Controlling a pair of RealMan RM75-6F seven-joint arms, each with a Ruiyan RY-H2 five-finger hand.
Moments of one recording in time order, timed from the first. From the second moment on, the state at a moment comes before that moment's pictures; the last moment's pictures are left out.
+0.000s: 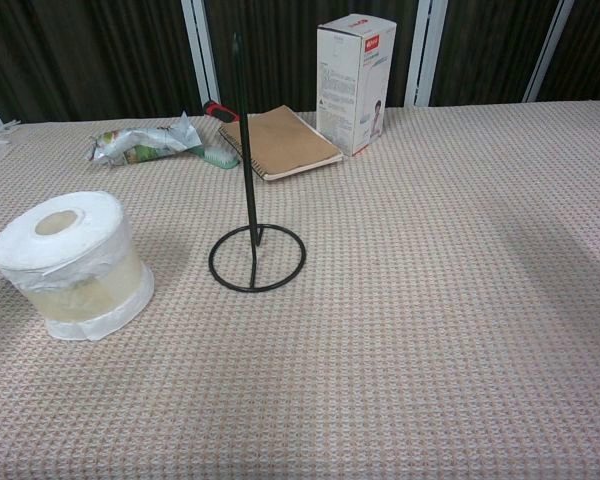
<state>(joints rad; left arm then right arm) -0.11 -1.14 0.01 -1.57 1.66 1.52 -0.03 0.08 -1.15 0.02 -1.62 -1.55 1.47 -0.13</state>
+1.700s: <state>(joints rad) -0.41 -1.50 -0.02 -1.26 1.59 1.19 -0.53 0.08 -1.10 0.00 -1.66 -1.55 1.43 -0.08</state>
